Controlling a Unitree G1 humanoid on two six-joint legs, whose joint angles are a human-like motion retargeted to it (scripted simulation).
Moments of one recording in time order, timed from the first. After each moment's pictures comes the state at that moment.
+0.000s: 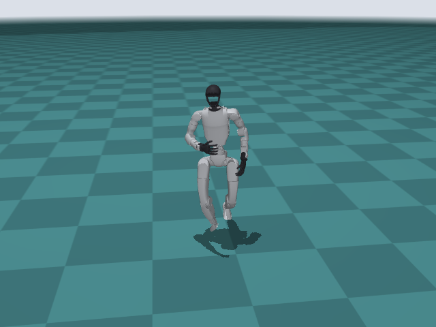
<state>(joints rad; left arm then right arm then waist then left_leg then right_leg) 0.32 0.34 -0.34 0.65 -0.21 -0.24 -0.09 -0.16 -0.44 0.67 -0.04 0.37 -0.27 0.11 0.03 0.03 0.00 -0.13 0.01 0.30 0.95 -0.50 0.04 -0.45 -0.01 -0.23 0.76 -0.65 -0.04</state>
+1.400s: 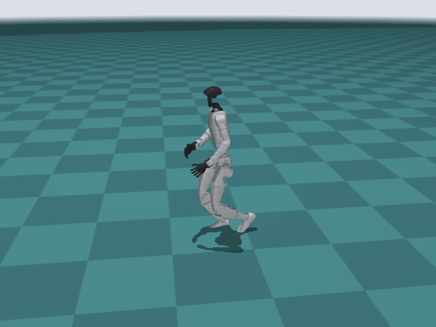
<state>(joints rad) 0.08 0.31 -0.35 0.58 -0.21 -0.27 -0.01 -0.24 -0.34 0.72 0.25 0.24 -0.24 0.13 -0.13 0.04 0.11 -0.26 0.05 0.19 1.30 -0.38 -0.03 -0.47 0.13 0.09 1.03 -0.63 -0.04</state>
